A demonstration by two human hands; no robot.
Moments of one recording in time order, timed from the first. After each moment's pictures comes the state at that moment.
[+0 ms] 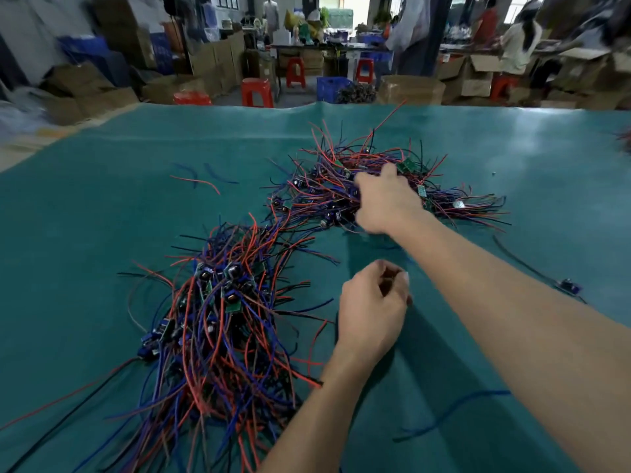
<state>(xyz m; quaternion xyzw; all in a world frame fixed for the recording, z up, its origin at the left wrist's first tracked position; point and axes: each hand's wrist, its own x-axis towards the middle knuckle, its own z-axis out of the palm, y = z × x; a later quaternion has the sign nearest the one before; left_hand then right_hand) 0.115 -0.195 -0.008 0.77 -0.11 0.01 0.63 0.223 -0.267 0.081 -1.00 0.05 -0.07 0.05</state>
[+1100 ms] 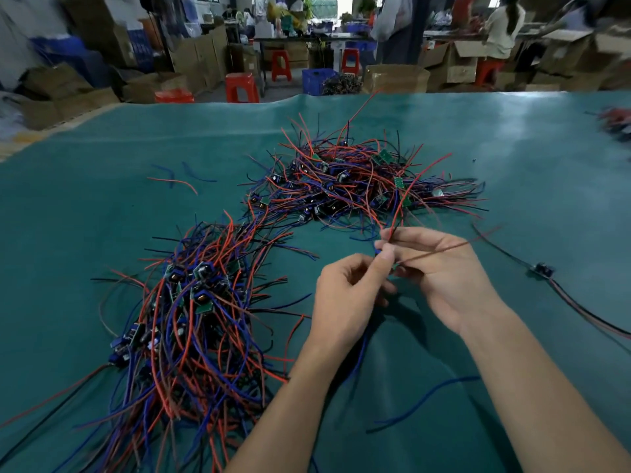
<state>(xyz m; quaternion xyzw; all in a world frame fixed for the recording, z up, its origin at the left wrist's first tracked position) 0.112 -0.193 -0.005 0.67 -0.12 -0.04 0.73 0.101 -0.327 0.028 -0.61 0.06 -0.08 0.78</state>
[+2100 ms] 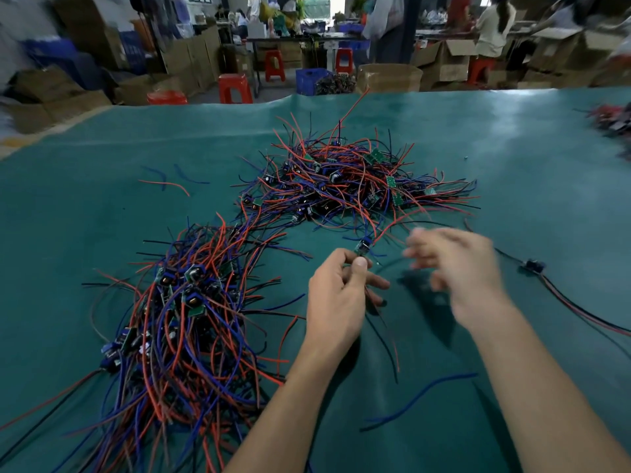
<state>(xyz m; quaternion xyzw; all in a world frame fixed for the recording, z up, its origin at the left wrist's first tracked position) 0.115 -0.196 -0.012 0.71 -0.11 -0.02 0.70 0.106 -0.357 0.021 -0.72 0.20 -0.17 0.65</state>
